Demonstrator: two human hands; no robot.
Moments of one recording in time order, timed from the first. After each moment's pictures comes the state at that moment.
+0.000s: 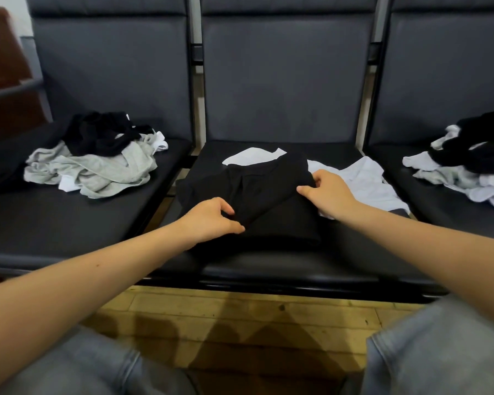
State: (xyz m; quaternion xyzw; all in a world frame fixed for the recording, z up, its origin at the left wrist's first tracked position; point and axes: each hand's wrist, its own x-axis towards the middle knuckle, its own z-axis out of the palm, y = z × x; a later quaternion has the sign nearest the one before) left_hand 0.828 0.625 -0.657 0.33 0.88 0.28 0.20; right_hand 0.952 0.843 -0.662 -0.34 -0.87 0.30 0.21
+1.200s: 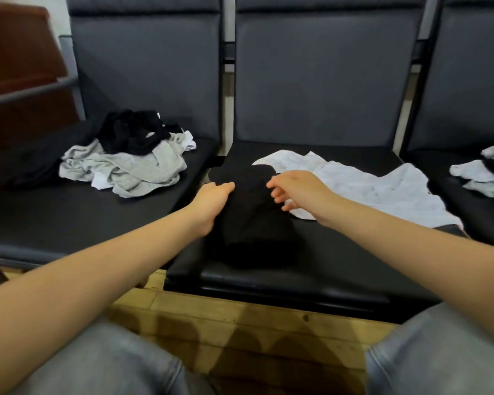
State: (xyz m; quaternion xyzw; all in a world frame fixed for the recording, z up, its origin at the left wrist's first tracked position) left_hand 0.762 0.624 -0.661 0.13 0.71 0.63 0.27; right_hand 0.878 0.757 -0.629 -0.26 -0.78 0.56 0.10
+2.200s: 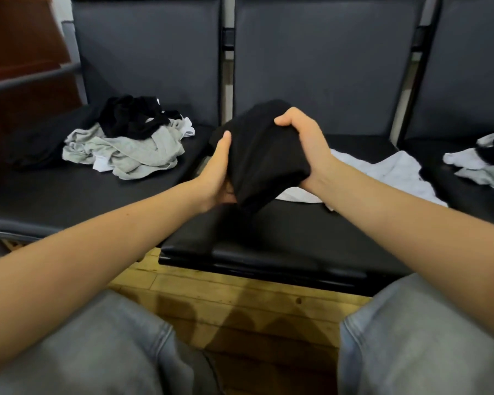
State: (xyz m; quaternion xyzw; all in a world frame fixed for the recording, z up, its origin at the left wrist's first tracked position) left_hand 0.801 0.626 -0.632 0.15 0.63 0.67 0.36; right_hand 0.907 0.737 -0.585 -0.12 -0.49 0.85 0.13
